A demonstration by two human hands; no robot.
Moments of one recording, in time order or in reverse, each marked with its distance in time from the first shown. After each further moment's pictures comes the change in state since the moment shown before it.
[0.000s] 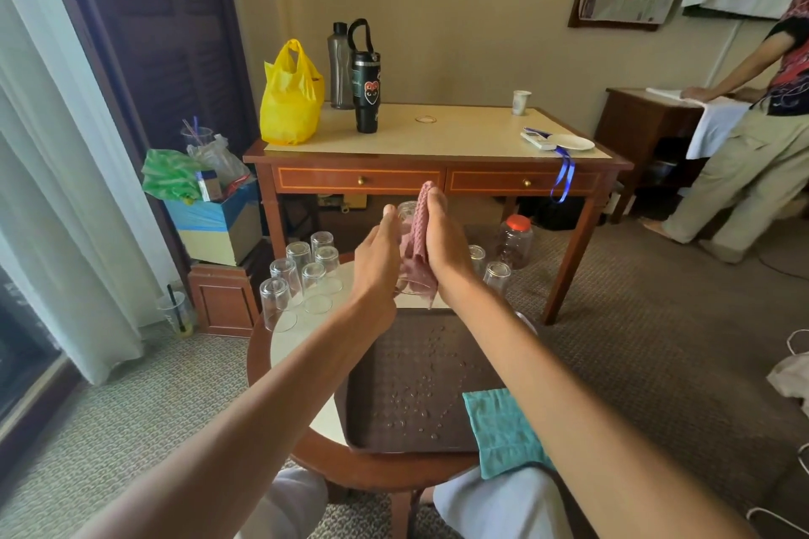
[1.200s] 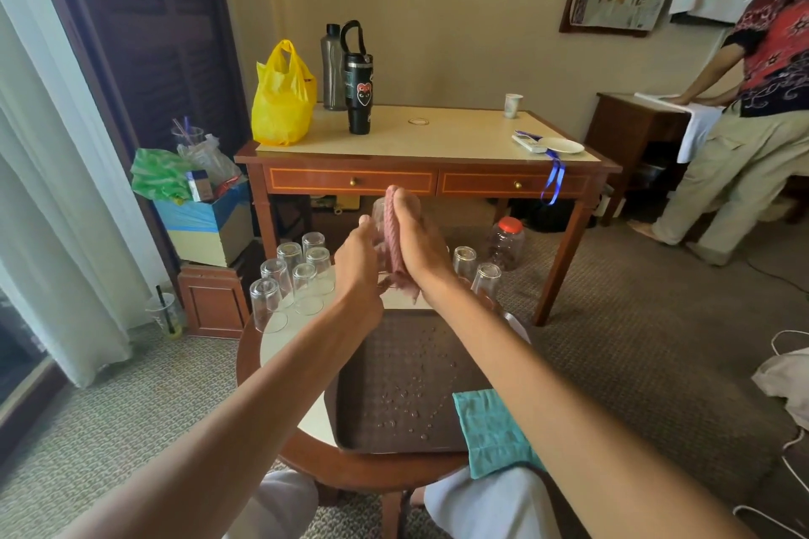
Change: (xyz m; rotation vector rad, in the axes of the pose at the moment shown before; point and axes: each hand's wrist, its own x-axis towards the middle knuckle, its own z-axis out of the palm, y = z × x) left_hand 0.005 -0.004 -0.002 -0.173 0.097 -0.026; right_hand -0.014 -0.005 0.003 -0.196 -0.057 -0.110
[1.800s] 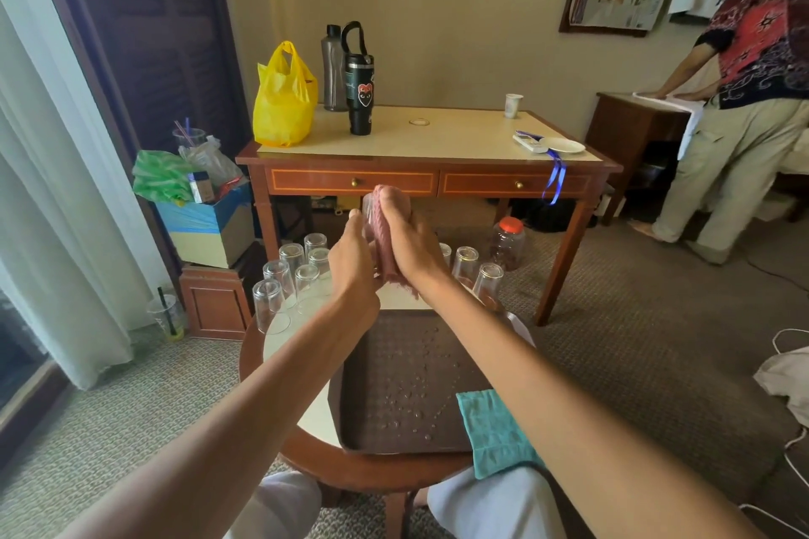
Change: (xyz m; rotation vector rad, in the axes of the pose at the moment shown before) left_hand -0.005 0.010 -0.004 -0.013 0.035 0.045; right_hand 0.009 0.004 0.015 0.072 -0.026 -0.018
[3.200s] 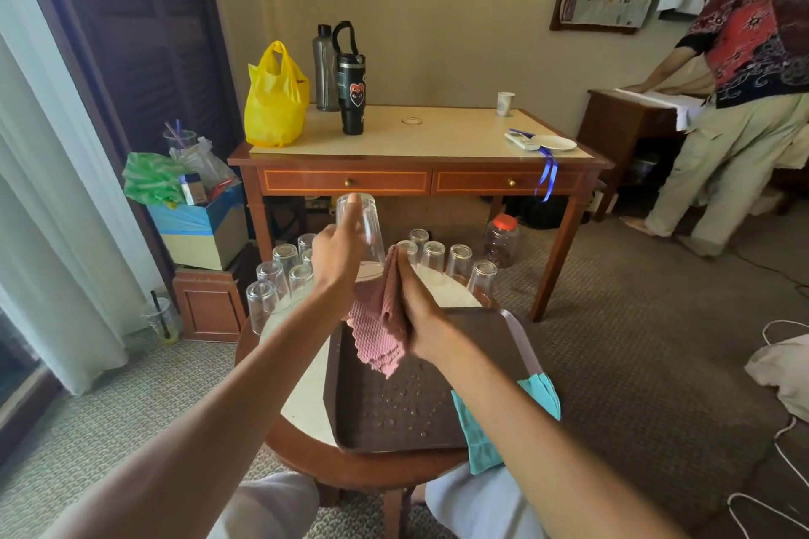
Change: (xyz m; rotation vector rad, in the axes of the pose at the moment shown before) left_hand 0.025 0.004 -0.014 0.278 0.009 0.147; right_hand -0.023 0.067 -0.006 0.456 -0.248 0.441
